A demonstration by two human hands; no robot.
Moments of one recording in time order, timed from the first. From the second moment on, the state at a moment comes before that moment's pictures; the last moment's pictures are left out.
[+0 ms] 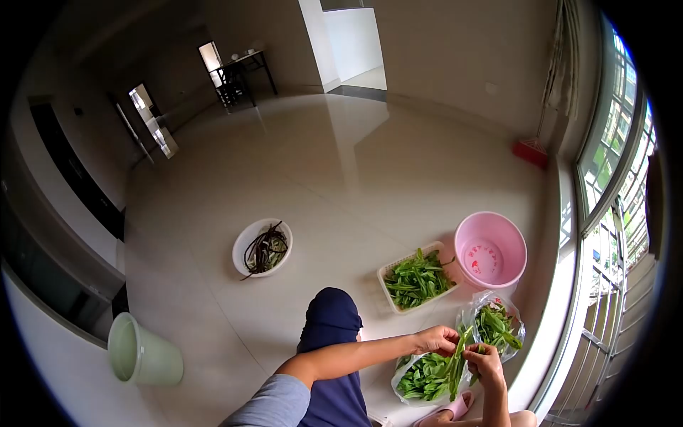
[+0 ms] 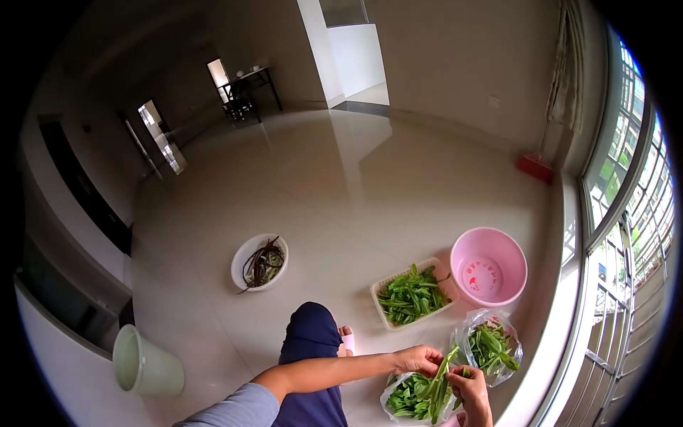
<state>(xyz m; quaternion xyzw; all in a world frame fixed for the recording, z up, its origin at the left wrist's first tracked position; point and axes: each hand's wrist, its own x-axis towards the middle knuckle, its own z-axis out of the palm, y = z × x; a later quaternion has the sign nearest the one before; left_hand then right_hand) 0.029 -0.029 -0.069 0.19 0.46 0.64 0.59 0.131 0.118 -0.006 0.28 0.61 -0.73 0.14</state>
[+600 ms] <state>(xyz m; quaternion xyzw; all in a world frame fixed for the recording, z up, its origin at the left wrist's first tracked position) 0.023 -0.034 -0.041 0.06 0.50 0.60 0.61 0.129 0.127 -0.021 0.24 0.49 -0.80 0.24</state>
